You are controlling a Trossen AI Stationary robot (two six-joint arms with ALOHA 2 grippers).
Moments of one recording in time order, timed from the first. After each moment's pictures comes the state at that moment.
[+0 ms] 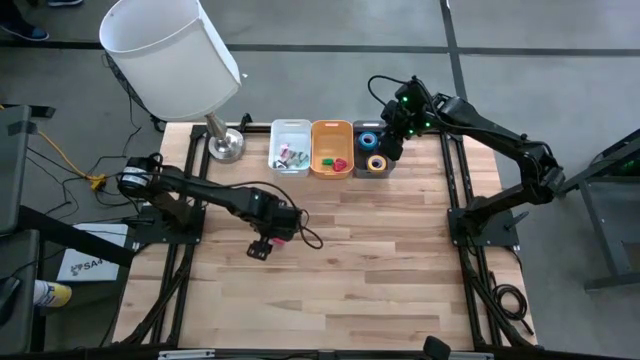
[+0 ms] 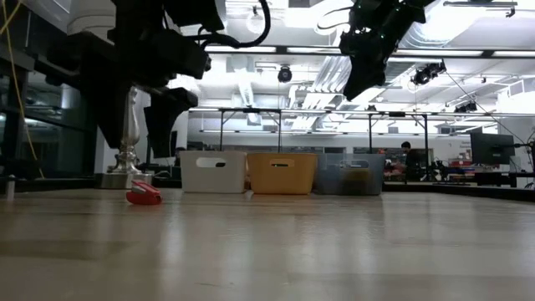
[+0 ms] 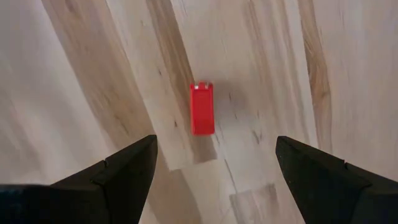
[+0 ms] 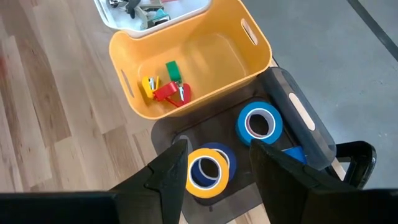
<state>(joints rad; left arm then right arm) -0.13 1.60 1.12 -0.92 0.03 0.16 -0.72 1.40 1.29 -0.81 -0.17 -0.19</state>
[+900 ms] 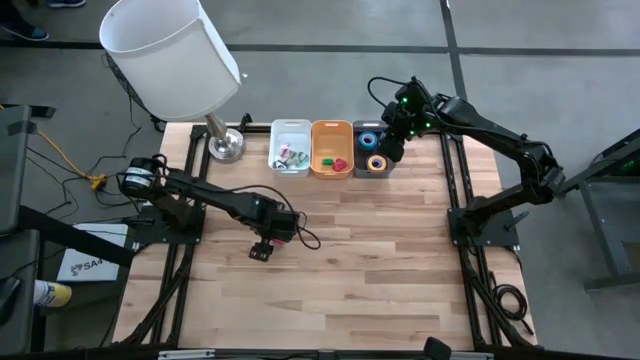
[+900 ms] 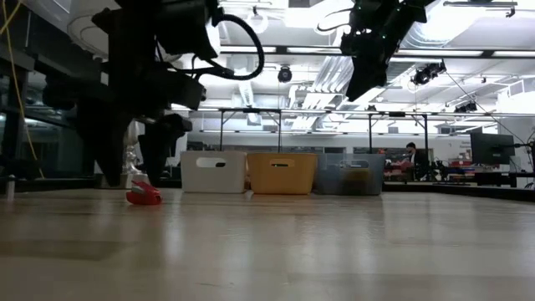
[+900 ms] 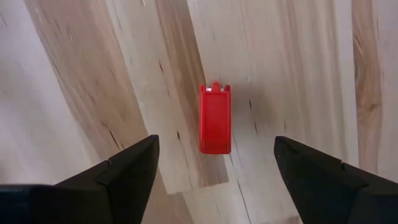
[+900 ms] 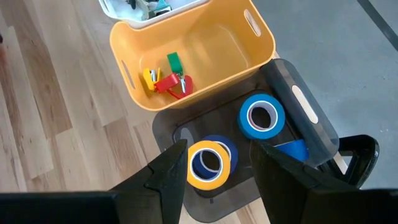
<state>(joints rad) -0.12 1.63 0.98 -0.73 0.01 0.12 -0.72 1.40 1.29 -0.83 -0.17 -0.20</state>
